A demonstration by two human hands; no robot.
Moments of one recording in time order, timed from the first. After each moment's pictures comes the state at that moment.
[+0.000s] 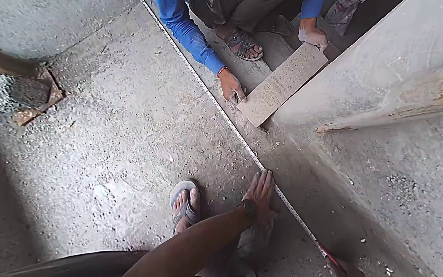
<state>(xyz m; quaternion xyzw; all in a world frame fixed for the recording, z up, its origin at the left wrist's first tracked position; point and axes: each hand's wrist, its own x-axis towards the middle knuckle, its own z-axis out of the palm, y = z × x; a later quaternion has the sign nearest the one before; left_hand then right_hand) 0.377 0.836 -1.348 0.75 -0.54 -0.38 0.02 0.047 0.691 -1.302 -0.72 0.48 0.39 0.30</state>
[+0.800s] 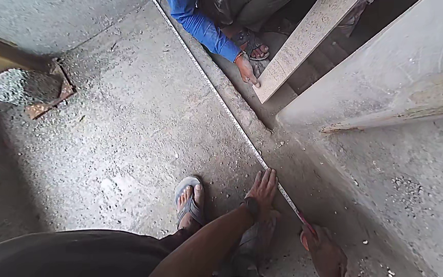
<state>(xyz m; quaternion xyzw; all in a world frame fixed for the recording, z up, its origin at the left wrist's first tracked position) 0.387 0.833 -1.341 0.72 -0.54 -0.43 0.01 0.140 0.745 -1.320 -0.88 0.45 0.10 0.12</state>
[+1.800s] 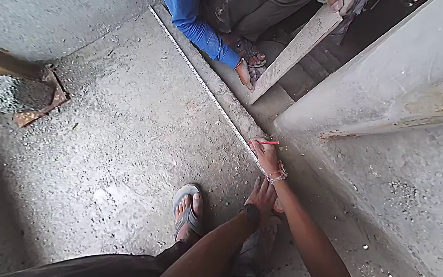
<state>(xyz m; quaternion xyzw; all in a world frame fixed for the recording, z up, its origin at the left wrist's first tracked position) 0.394 0.835 -1.339 0.71 -0.55 -0.45 0.04 0.454 0.711 -1.371 -0.77 0.36 -0.03 0.53</state>
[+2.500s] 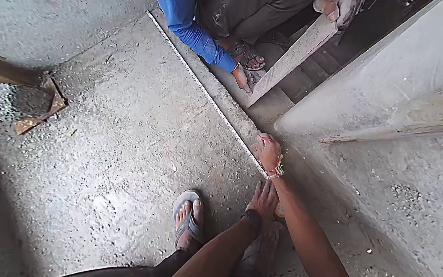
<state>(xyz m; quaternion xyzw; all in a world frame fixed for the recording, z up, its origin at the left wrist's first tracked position) 0.392 0.835 -1.344 0.71 -0.54 -0.45 0.05 0.474 0.708 -1.357 -0.89 0.33 -0.14 0.26</state>
